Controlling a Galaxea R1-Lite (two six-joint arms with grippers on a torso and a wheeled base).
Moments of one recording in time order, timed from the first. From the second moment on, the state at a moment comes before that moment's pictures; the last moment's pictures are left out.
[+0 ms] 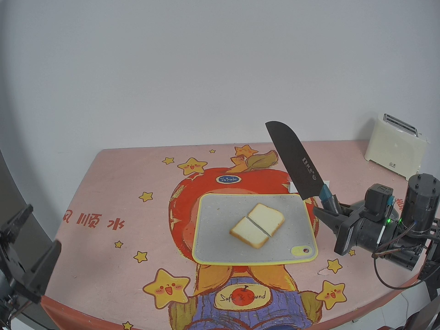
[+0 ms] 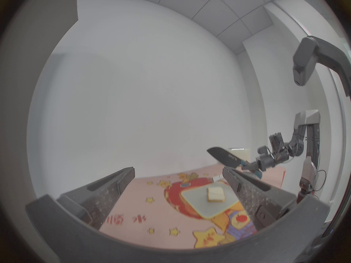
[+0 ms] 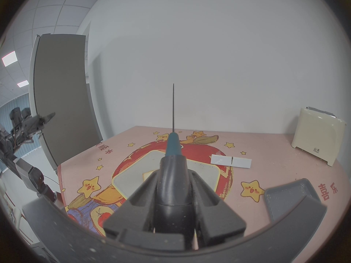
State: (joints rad) left arm -0.28 0.58 -0.07 -0.62 -0.18 -0.04; right arm 0.65 1.49 -0.37 -0.83 -0.11 0.13
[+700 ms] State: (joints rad) left arm -0.28 0.04 -0.02 0.03 0.03 -0.01; right arm 0.64 1.46 -0.37 -0.83 -0.12 0.11
